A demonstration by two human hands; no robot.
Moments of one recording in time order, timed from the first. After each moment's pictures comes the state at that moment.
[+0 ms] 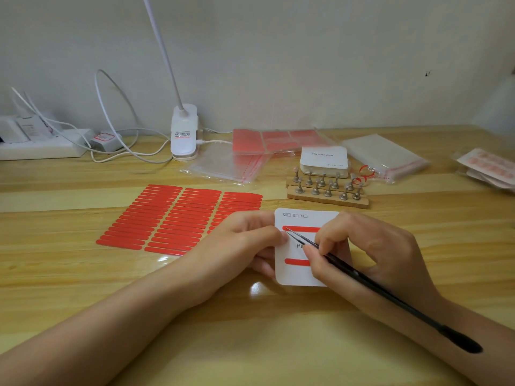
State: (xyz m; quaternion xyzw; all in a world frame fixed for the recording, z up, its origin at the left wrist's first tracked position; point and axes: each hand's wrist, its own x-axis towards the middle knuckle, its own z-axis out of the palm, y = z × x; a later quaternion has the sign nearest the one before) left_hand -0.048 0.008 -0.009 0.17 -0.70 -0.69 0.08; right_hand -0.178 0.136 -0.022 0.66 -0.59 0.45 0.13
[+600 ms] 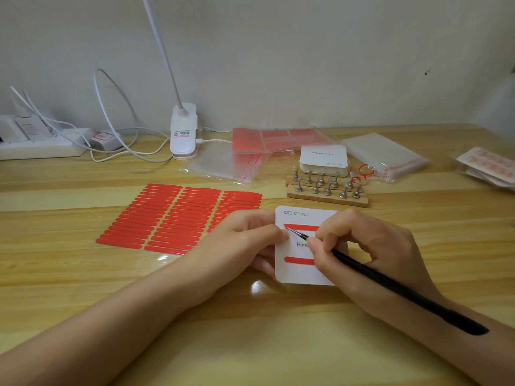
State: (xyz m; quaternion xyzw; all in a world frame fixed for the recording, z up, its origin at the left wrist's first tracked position) left_hand -0.047 0.011 -0.004 0.18 -0.71 -0.67 0.08; right_hand -0.176 0.136 -0.024 0.63 -0.60 0.49 0.08
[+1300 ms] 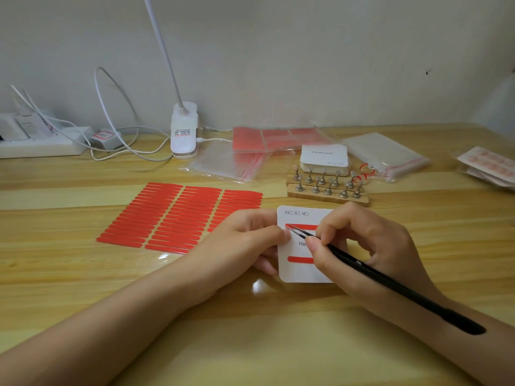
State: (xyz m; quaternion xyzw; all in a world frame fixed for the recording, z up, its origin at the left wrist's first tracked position) left_hand -0.048 0.015 -0.002 0.18 -0.72 -0.67 0.08; right_hand -0.175 0.135 -0.023 0.62 -0.59 0.52 0.03
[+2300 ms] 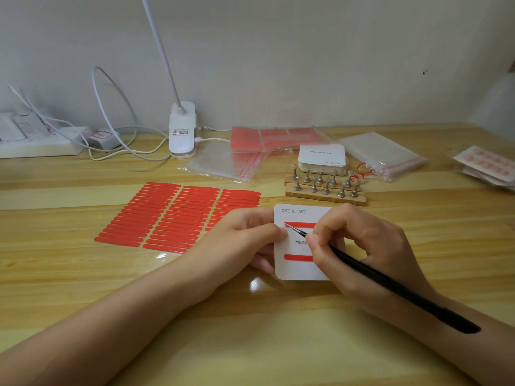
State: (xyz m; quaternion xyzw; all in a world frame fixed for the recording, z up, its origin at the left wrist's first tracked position) left_hand -0.049 0.013 -0.005 0.18 -0.71 -0.68 0.09; right_hand -0.176 0.134 -0.023 0.64 -0.59 0.49 0.07
